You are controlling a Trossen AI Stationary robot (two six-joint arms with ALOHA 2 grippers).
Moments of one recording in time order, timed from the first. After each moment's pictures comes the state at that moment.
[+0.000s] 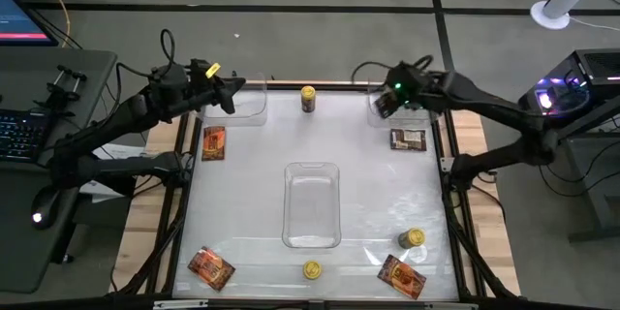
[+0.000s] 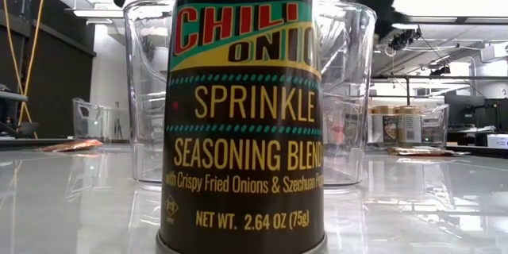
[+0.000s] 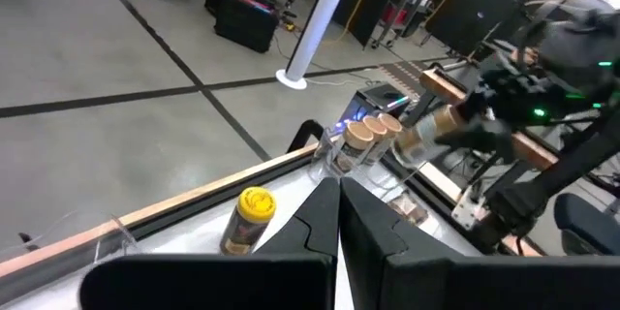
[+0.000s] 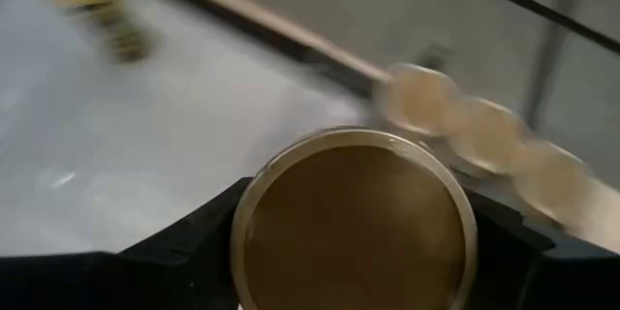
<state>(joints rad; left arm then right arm) 0.49 0.82 0.98 -0.39 -0.15 -0.44 -0.46 1.27 1.30 -1.08 0.44 0.49</state>
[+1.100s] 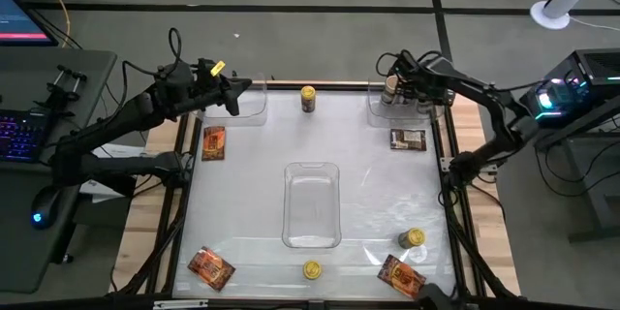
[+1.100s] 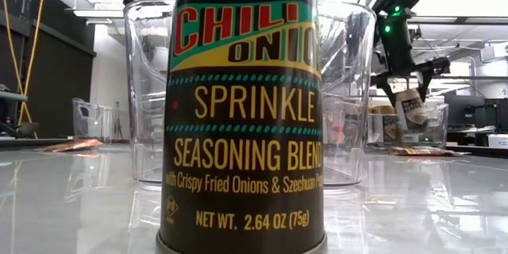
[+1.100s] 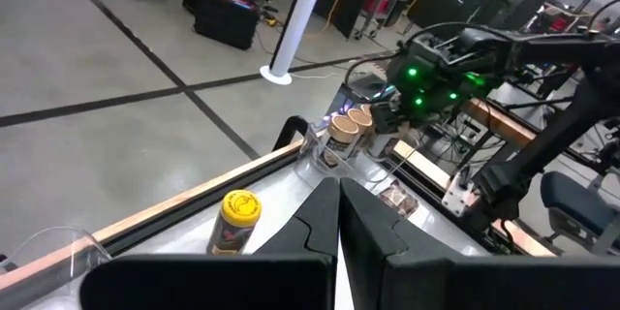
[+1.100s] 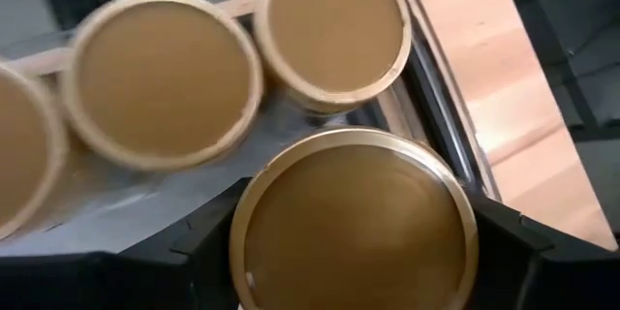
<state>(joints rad) 0.49 0.87 0.98 -0.34 -0.10 -0.40 -0.91 1.51 1.13 -1.11 0.49 1.00</state>
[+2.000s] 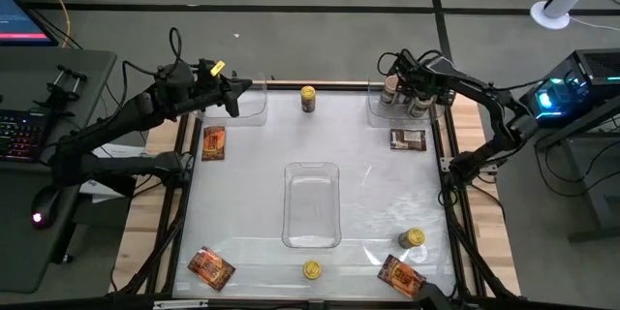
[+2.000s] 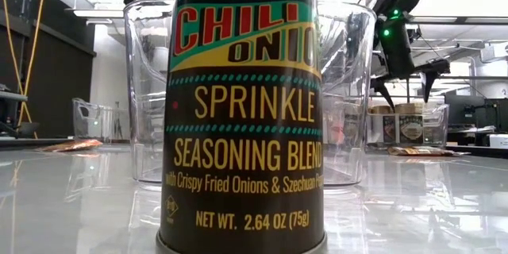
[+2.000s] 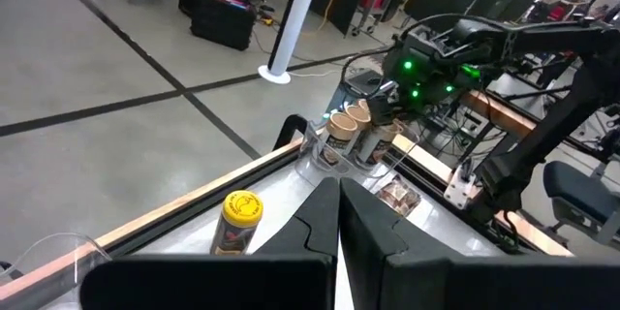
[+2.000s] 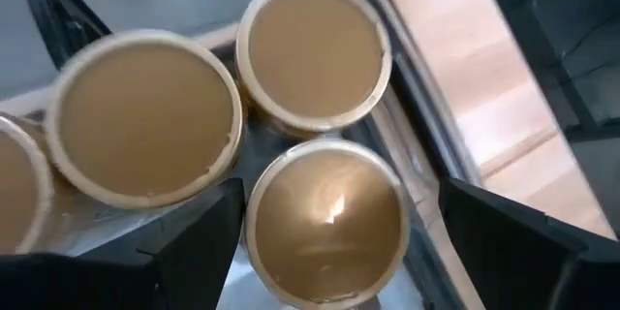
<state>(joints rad) 0.49 0.87 0.98 -0.35 -0.09 -0.36 -0.91 1.51 1.13 -1.10 0.53 1.03</state>
